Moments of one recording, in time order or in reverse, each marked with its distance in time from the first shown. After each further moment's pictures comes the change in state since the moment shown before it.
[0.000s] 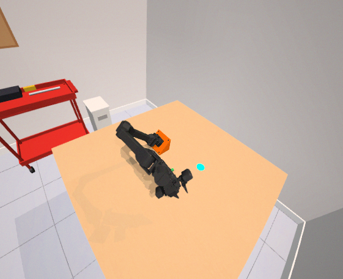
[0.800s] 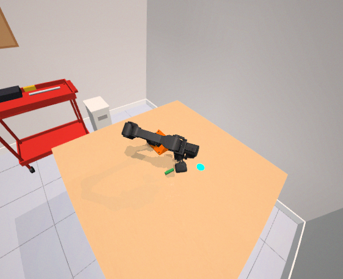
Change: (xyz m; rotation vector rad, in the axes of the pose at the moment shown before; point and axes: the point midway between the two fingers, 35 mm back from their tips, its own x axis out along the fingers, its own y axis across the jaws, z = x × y) arm -0.030 0.054 -0.198 -1.325 0.732 0.083
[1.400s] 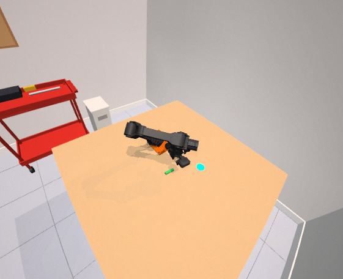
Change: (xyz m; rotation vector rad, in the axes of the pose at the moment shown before) arm 0.019 0.036 -0.022 -0.504 0.216 0.007
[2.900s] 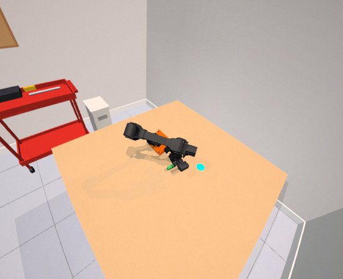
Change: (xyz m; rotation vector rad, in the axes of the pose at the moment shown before) arm 0.036 0.001 -0.002 -0.012 0.011 0.012
